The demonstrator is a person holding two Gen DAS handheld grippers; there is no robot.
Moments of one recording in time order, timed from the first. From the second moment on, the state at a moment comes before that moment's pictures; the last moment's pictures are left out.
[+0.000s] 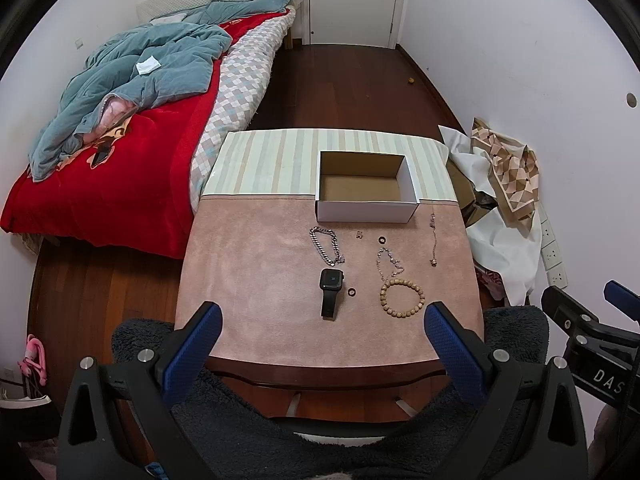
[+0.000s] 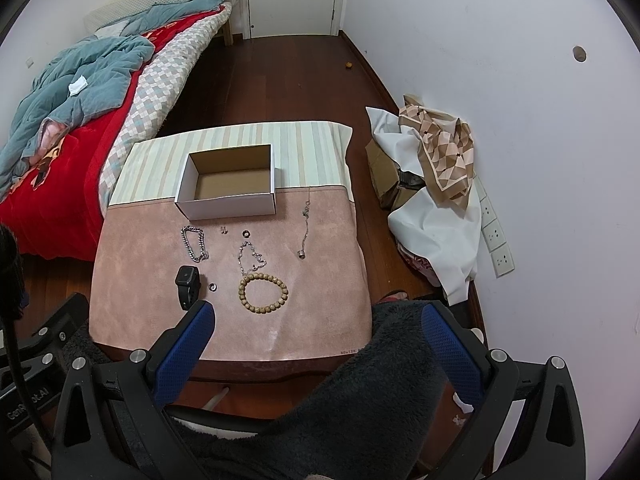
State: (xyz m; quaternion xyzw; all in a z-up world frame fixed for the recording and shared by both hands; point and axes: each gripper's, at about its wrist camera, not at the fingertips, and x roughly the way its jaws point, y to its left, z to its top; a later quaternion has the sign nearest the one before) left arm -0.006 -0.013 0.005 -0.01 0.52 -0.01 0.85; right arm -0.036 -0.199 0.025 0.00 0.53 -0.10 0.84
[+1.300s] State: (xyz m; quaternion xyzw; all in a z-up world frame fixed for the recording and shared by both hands) left arm 0.081 0.000 -0.174 0.05 0.61 0.05 0.79; right arm 0.067 -0.224 -0.188 -0.01 0.65 -0.10 0.75
